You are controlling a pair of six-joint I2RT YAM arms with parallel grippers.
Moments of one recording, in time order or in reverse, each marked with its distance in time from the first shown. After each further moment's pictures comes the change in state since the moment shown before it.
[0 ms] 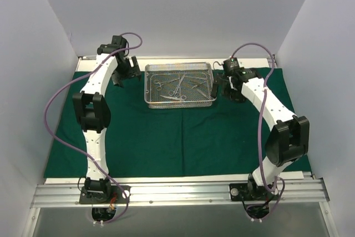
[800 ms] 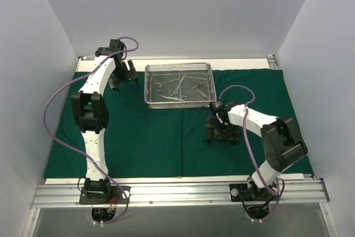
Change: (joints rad) left arm 0.021 -0.011 -0.080 0.011 -0.037 -0.047; right arm 0.177 -0.031 -0.488 0.112 -0.058 0.090
